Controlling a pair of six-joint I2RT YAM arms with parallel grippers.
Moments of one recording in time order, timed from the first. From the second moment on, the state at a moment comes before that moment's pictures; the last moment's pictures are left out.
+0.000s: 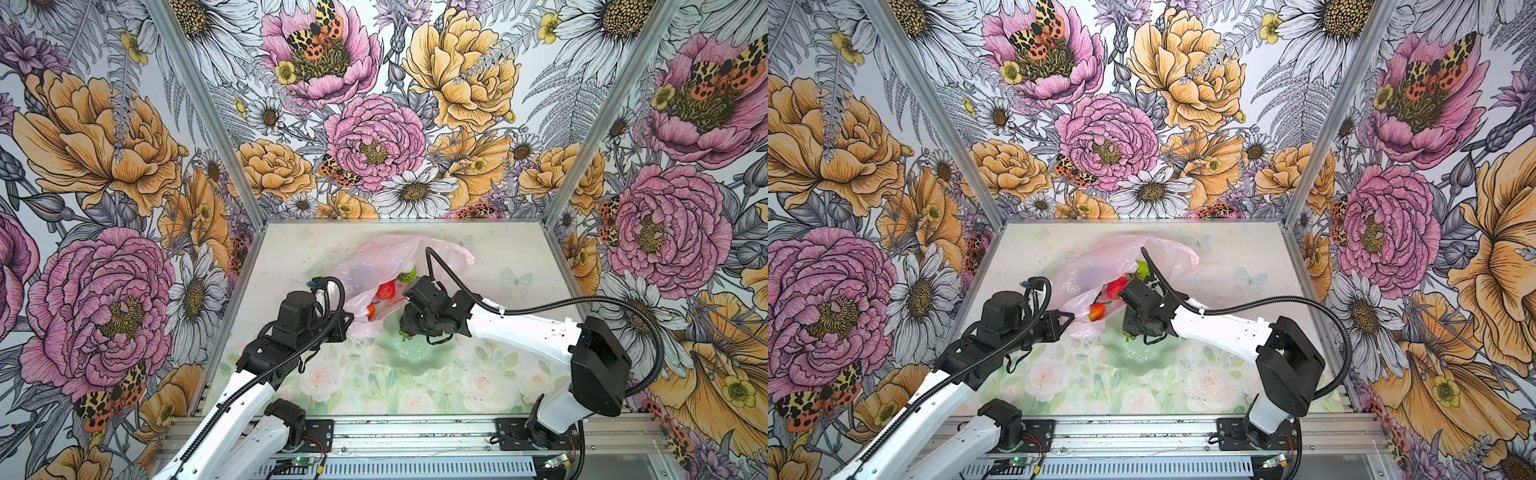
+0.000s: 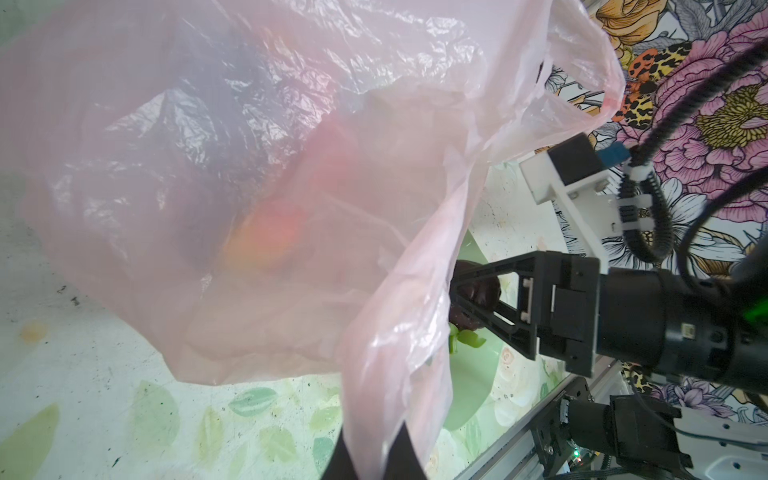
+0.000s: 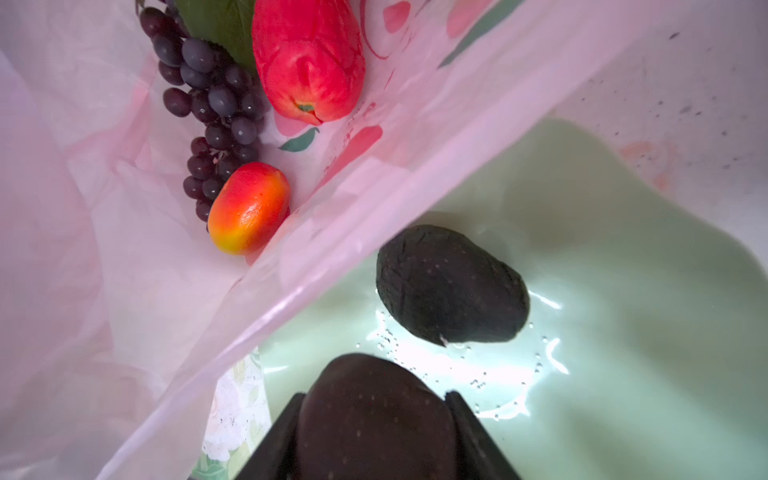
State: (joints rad) left arm -0.41 0.74 0.69 -0.58 0.25 -0.53; right arm 0.91 1.58 1.17 -0.63 0.05 0.96
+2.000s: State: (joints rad) left arm -0.42 0.75 0.69 -0.58 0.25 -0.53; right arm 0.75 1.31 1.35 -0.70 0.01 0.85
